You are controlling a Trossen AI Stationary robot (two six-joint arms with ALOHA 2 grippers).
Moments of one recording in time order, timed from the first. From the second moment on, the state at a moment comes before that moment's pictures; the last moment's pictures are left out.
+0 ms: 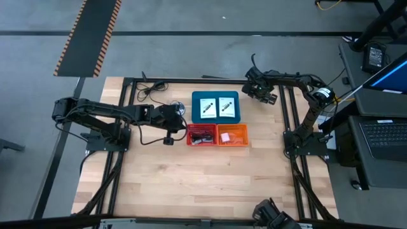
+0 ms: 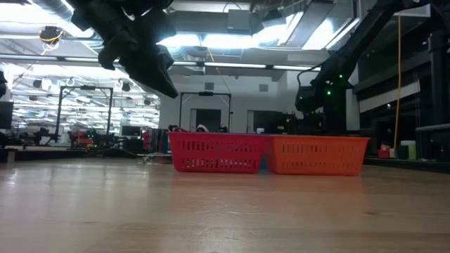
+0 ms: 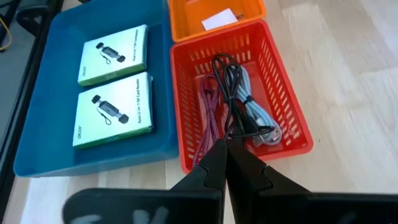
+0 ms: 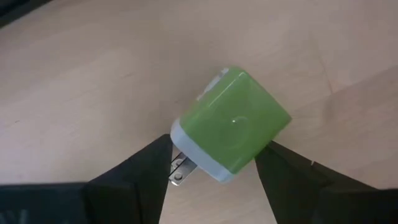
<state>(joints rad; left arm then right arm) 0.10 1.23 0.73 -0.25 -0.03 0.28 -0.91 1.79 1.01 -0.68 0.12 1.11</state>
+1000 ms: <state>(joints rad) 0.10 1.23 0.73 -0.29 -0.03 0.30 -0.91 1.79 1.01 -0.66 0.28 0.69</state>
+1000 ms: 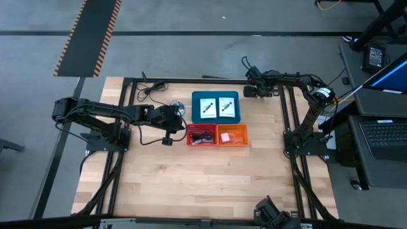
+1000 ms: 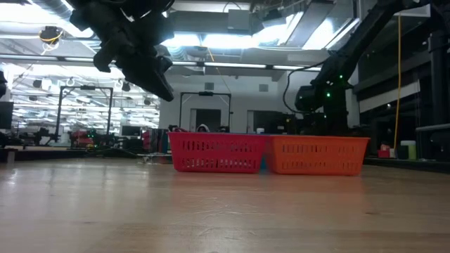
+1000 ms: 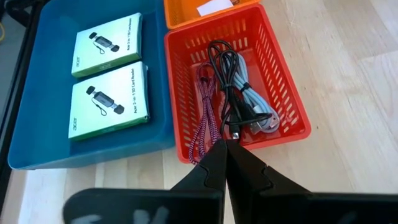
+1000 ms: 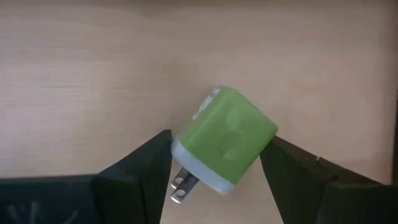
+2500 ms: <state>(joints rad) 0.10 1.23 0.73 -0.27 -0.03 0.25 -0.85 1.78 1.01 -0.70 0.29 0.52</state>
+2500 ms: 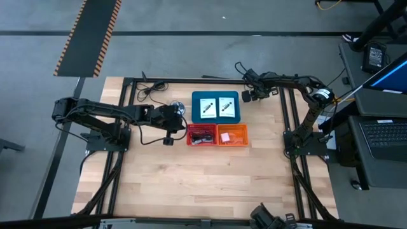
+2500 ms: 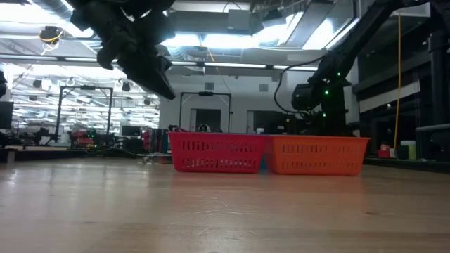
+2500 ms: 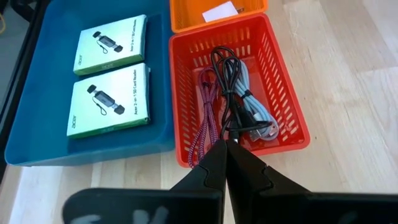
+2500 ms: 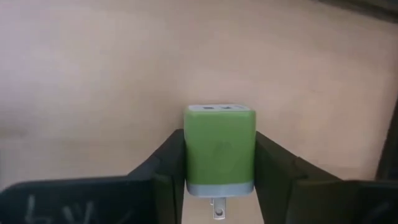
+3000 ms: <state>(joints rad) 0.10 1.23 0.73 -0.26 -0.03 0.19 -0.67 1.47 1.01 -0.81 0.27 0.52</state>
